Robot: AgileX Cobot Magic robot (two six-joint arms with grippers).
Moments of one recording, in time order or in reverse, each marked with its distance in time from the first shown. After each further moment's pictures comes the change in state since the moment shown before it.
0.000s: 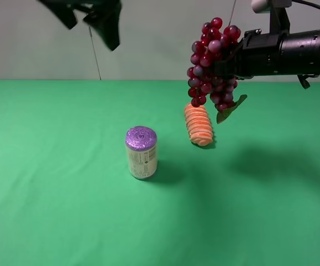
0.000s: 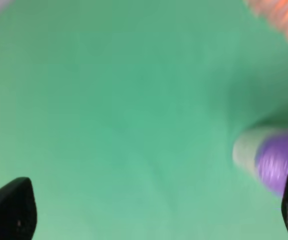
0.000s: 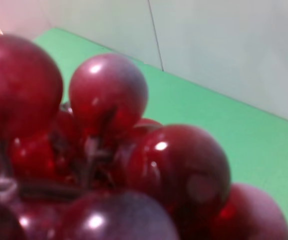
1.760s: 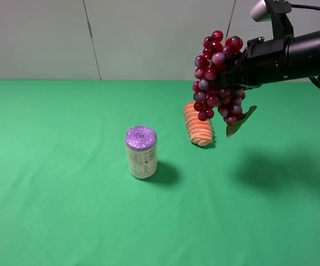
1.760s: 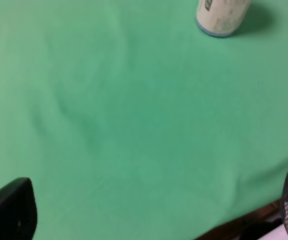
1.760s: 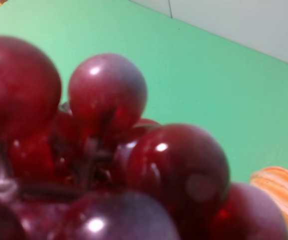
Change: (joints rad) left arm 0.007 -1.659 1.213 -0.042 -0.019 -0.230; right arm 0.000 -0.053 0.000 -0.322 0.004 0.297
